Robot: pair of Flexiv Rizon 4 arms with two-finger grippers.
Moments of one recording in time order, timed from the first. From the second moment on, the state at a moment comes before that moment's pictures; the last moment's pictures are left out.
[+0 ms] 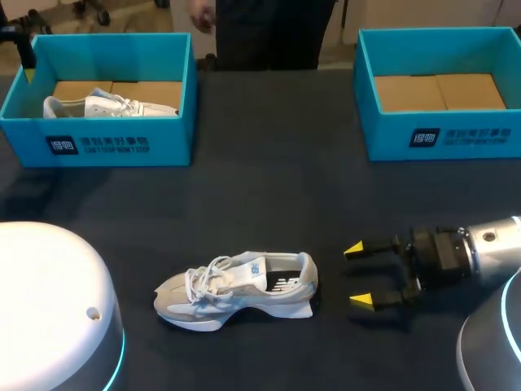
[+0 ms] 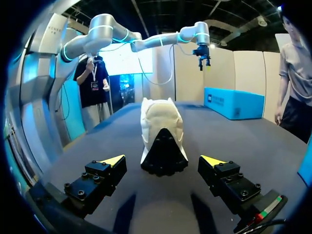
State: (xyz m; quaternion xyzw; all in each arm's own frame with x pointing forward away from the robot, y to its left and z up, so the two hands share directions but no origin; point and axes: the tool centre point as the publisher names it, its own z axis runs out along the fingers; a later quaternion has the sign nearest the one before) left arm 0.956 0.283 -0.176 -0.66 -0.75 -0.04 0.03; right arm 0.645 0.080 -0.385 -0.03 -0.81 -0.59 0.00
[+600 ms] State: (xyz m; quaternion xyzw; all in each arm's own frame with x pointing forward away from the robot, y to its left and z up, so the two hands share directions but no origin) left arm 0.956 0.283 -0.176 -0.66 -0.75 -0.04 0.03; right arm 0.668 0.115 -0.406 -0.01 -0.81 -0.59 0.04
